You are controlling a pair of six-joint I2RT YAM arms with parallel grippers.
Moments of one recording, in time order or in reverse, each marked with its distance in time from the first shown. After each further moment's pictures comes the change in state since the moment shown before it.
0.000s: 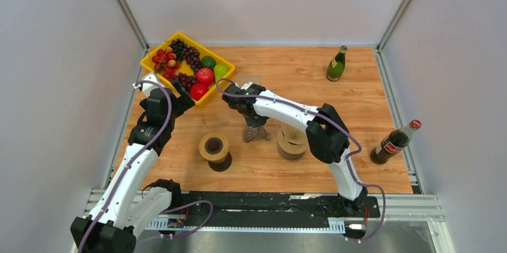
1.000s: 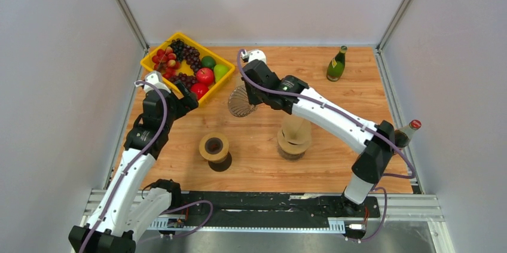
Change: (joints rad) left arm 0.000 -0.046 0.009 -0.011 0.143 0.019; right arm -0.014 -0.372 -0.090 0.298 -0.056 -0.124
